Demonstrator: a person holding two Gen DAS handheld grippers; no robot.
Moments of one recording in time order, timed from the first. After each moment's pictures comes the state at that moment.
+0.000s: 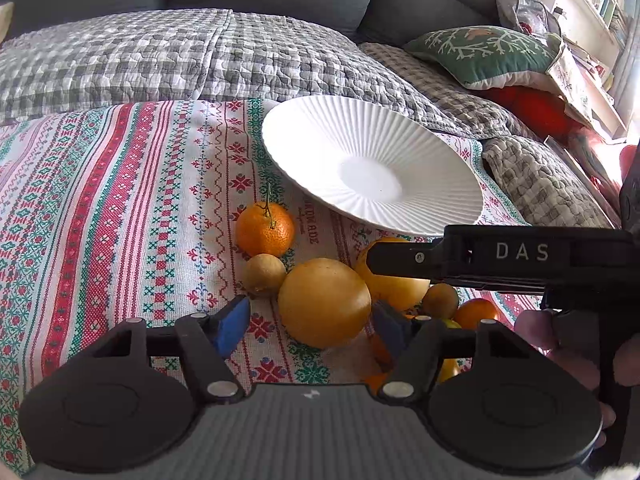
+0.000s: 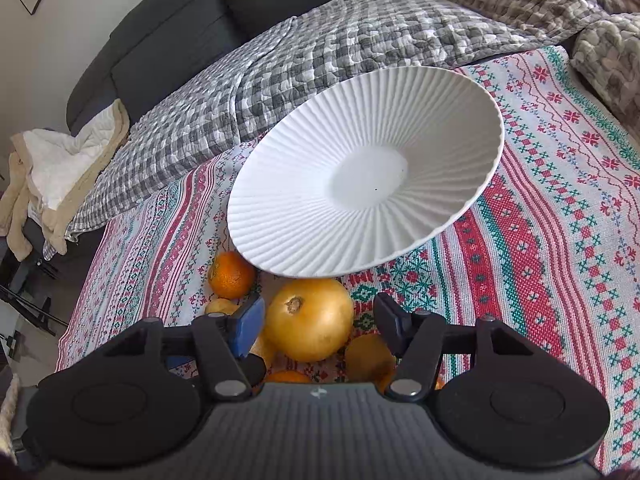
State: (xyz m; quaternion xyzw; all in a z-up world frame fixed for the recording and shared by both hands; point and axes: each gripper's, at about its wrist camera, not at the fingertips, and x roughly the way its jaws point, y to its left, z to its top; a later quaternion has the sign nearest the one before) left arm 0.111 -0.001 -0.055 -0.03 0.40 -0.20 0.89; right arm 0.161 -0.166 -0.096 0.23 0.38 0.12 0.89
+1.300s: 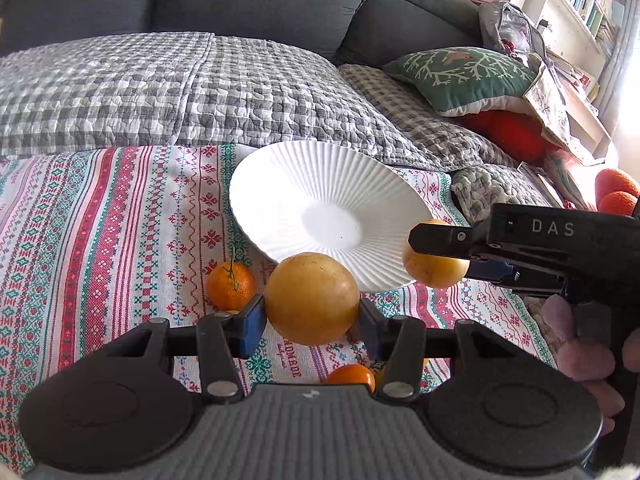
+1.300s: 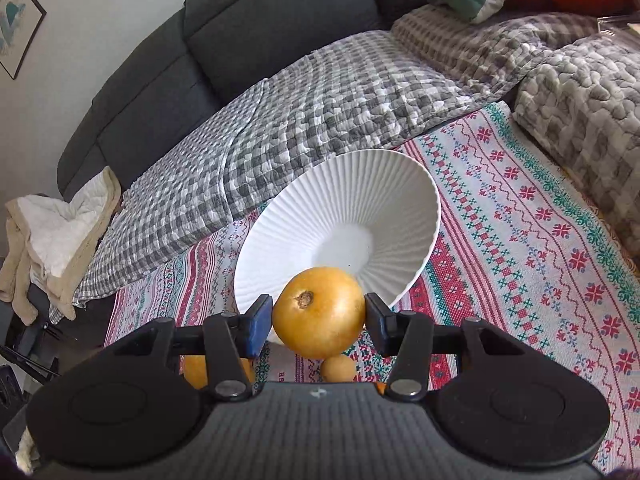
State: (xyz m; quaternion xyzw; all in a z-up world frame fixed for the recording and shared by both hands) left arm 0.122 -0.012 -0.019 -0.04 0.39 -0.22 0.89; right arm 0.144 -0.205 -0.054 0.28 0.33 0.07 0.90
